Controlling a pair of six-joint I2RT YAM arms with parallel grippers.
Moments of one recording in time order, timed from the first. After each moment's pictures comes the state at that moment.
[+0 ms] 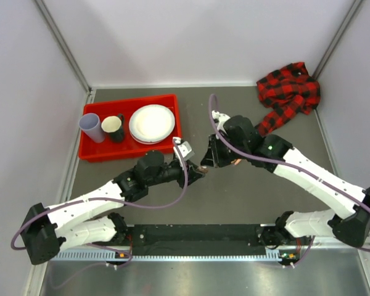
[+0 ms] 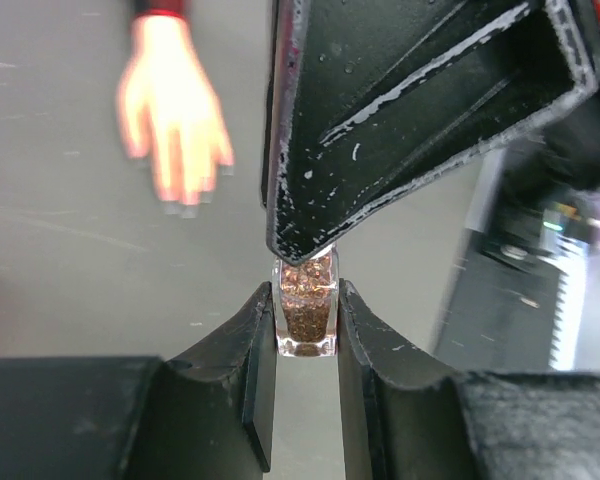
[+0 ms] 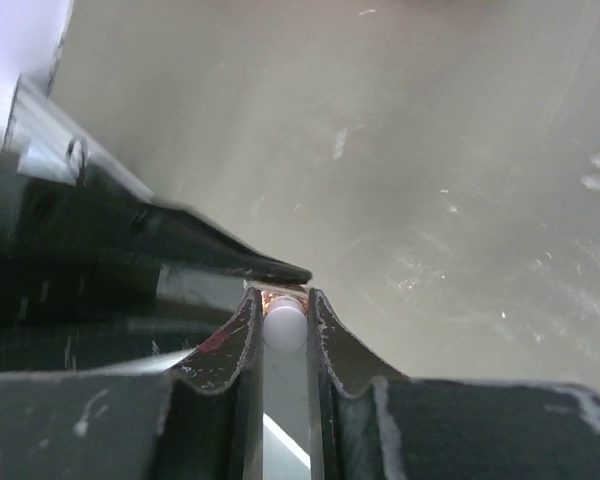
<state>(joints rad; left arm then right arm) -0.92 1.02 0.65 0.13 0.24 -0.15 0.86 1.26 1.26 -0.71 -0.11 0.57</state>
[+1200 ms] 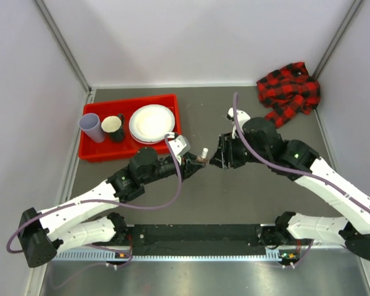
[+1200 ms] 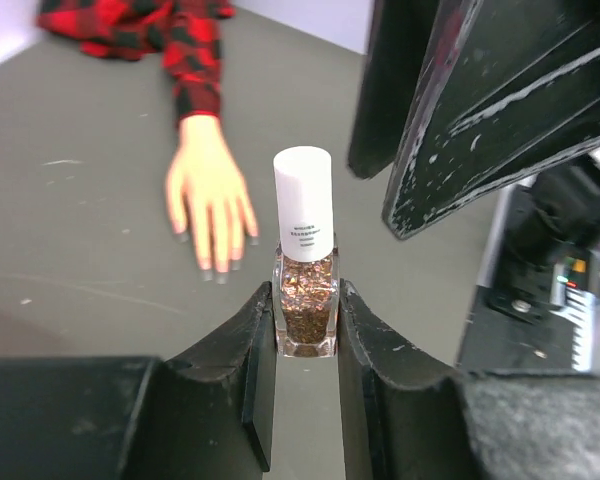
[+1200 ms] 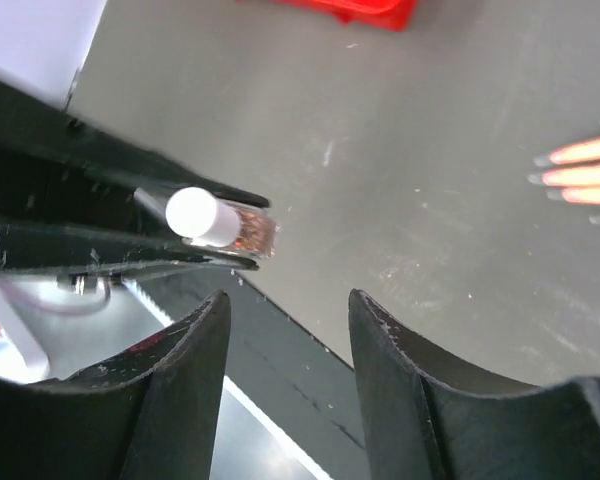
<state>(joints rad) -0.93 0.96 0.72 0.14 0.24 -0.11 0.87 1.07 1.27 -0.80 -0.08 0.51</state>
